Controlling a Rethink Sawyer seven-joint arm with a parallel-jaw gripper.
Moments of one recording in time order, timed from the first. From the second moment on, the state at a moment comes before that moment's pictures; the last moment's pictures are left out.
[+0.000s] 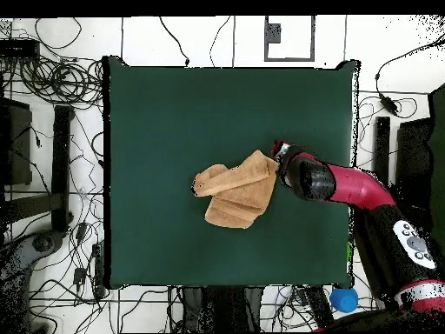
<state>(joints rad) -0.78 -0.37 0.48 1.49 -0.53 0.35 2.08</state>
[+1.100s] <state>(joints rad) -0.84 -0.35 0.76 1.59 -0.49 0.51 2.08</state>
